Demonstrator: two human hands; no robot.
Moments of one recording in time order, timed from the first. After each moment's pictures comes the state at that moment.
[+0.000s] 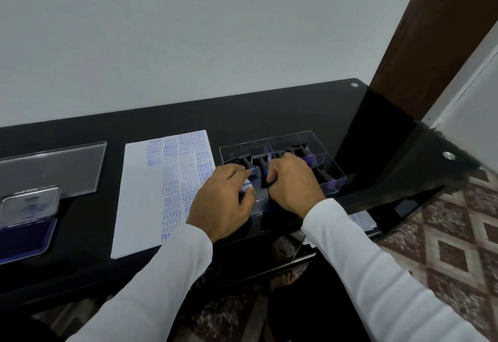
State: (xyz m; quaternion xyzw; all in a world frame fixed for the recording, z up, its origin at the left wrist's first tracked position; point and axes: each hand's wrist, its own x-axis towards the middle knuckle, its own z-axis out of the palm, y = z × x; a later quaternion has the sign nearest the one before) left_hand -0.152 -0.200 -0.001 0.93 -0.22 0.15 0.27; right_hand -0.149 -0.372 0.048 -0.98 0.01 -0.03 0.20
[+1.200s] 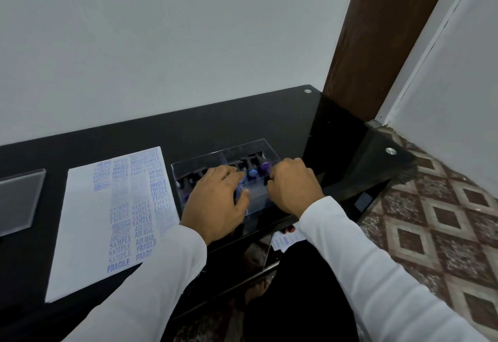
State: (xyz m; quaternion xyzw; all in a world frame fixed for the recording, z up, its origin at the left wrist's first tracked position) left_hand -0.137 -0.274 0.017 0.93 -0.27 0.11 0.23; right_hand -0.158 -0.453 0.055 -0.99 0.07 -0.05 0.06
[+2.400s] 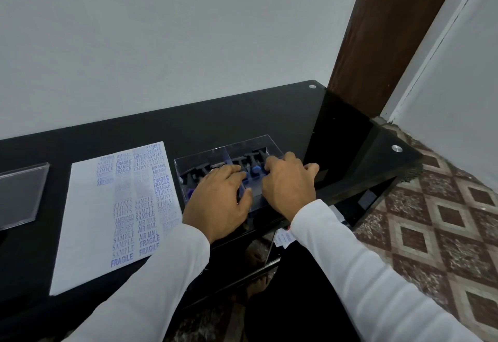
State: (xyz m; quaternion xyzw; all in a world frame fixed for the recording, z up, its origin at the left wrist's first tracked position) left_hand -0.139 -0.274 0.015 0.94 -0.25 0.08 0.21; right_hand -0.156 -0.430 0.048 -0.98 0.13 -0.09 0.09
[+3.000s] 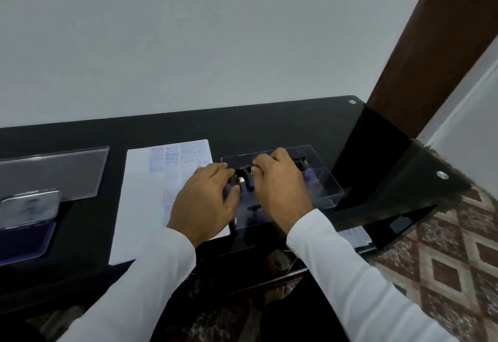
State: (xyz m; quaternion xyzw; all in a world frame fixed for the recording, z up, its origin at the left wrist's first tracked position) left_hand -0.152 -0.175 0.031 0.94 -0.16 0.15 0.26; right_hand -0.151 -0.338 0.069 -0.96 -0.02 -0.17 0.20
